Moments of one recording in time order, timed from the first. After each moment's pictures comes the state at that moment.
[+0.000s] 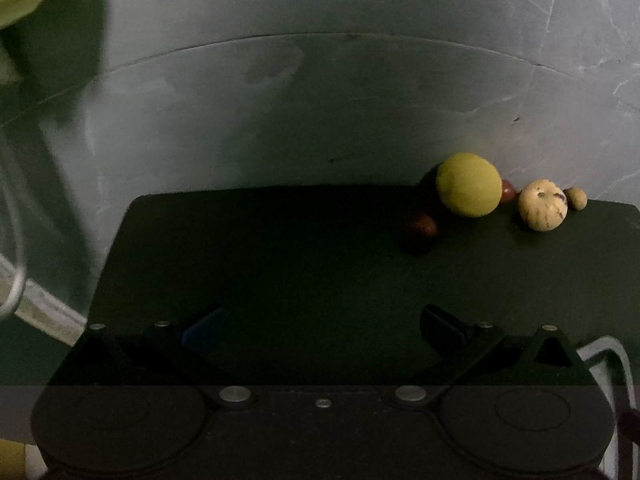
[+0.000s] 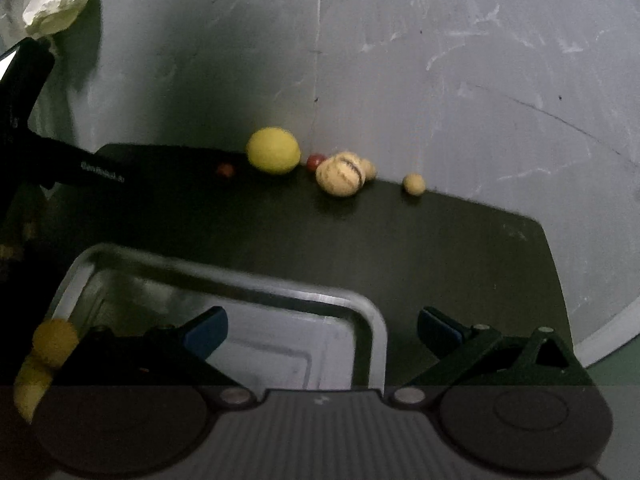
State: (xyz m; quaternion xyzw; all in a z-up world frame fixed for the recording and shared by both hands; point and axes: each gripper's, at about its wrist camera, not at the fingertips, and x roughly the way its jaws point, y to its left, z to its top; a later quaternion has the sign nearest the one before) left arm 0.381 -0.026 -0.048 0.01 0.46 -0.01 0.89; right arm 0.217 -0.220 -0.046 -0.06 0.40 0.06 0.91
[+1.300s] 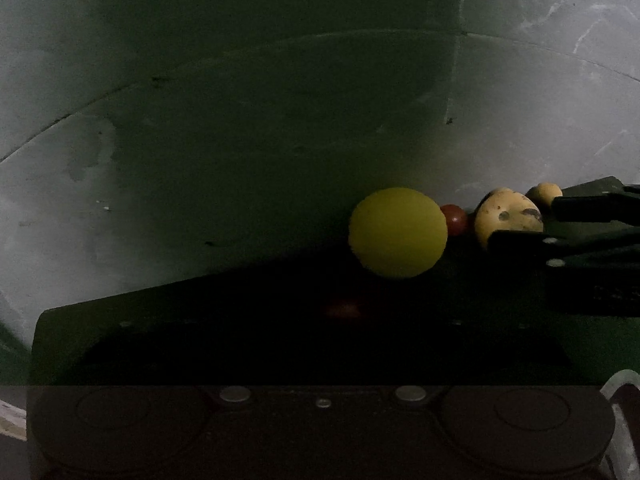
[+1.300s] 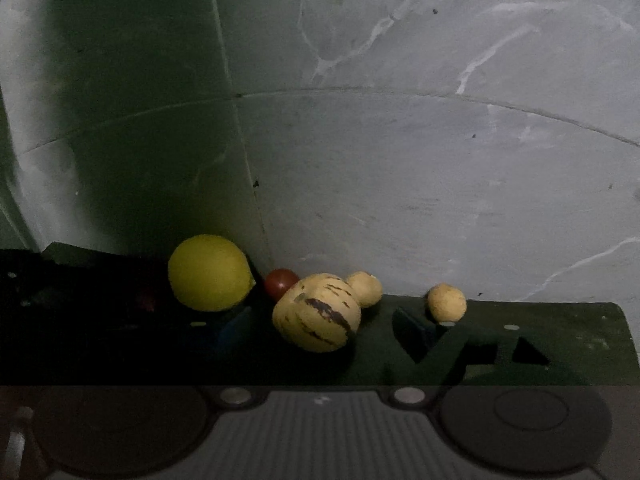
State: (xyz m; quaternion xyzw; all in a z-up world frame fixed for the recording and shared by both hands) left arm 0.441 -0.097 -0.078 0.09 0.43 -0.10 0.89; right arm 0.369 -0.235 -0.084 0.01 0.36 0.08 0.93
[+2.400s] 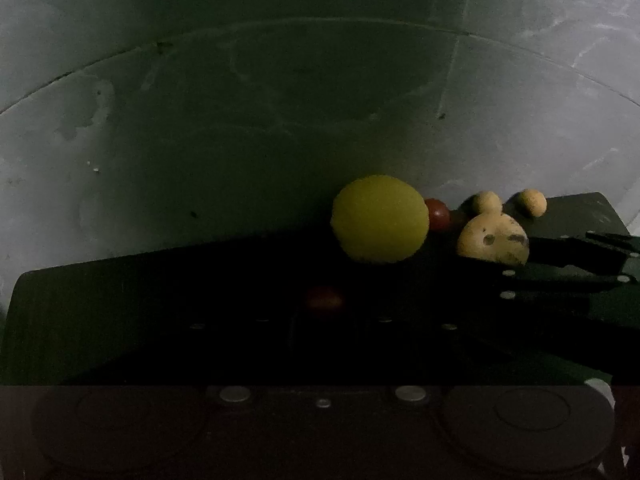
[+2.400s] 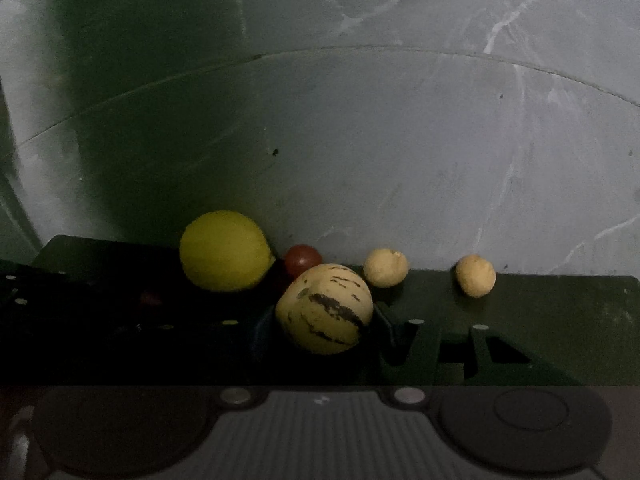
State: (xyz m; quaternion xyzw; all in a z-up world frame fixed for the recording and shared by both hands) left arm 0.436 -0.099 -0.081 0.03 0.45 -0.11 0.89; right arm 0.361 -0.223 -0.102 0.03 0.37 0.08 0.92
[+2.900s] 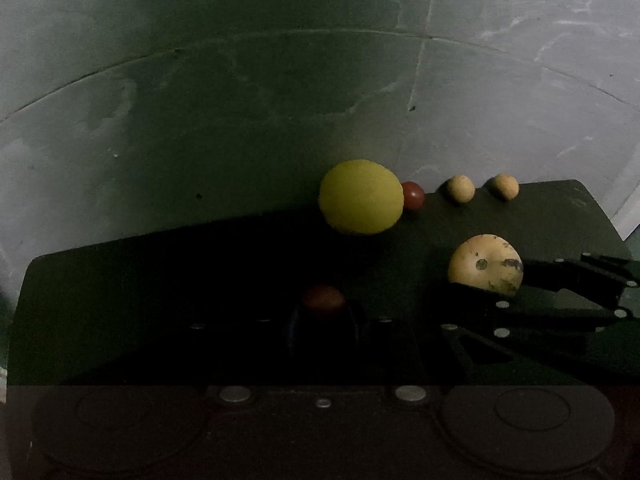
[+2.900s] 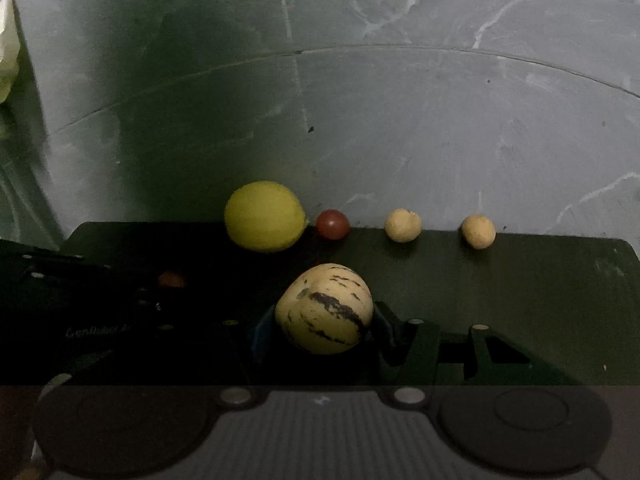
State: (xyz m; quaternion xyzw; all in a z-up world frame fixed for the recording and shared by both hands) left arm 0.405 -0.095 -0.066 0.04 0.45 -0.12 0.89; right arm 0.316 -0.211 -0.101 0.04 0.37 0.09 0.92
